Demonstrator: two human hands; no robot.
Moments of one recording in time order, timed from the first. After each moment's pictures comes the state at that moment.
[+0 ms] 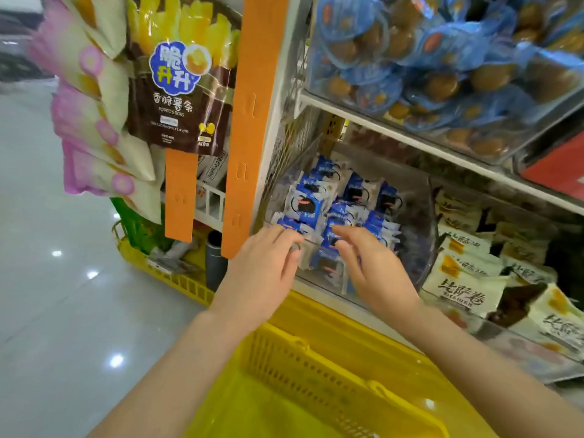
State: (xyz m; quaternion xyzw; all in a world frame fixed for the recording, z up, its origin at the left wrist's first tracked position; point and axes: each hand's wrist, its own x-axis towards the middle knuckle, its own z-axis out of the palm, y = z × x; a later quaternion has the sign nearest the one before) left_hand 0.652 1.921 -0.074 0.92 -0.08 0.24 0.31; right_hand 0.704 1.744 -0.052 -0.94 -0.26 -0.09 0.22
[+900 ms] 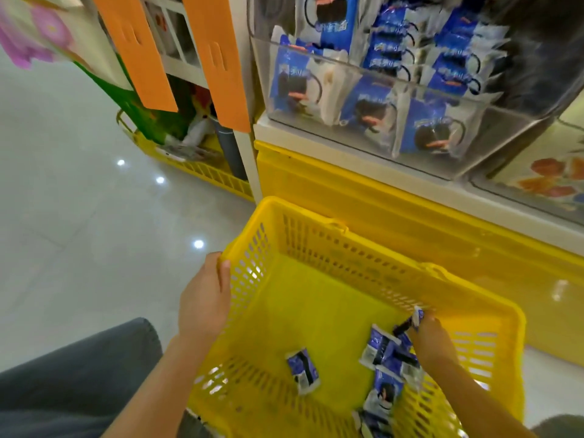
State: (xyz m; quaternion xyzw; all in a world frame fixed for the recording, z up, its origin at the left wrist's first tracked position) left_hand 0.548 1.958 -0.297 0.93 0.26 0.01 0.26; right_hand 0.588 1.592 -0.390 -0.93 0.19 0.31 0.12
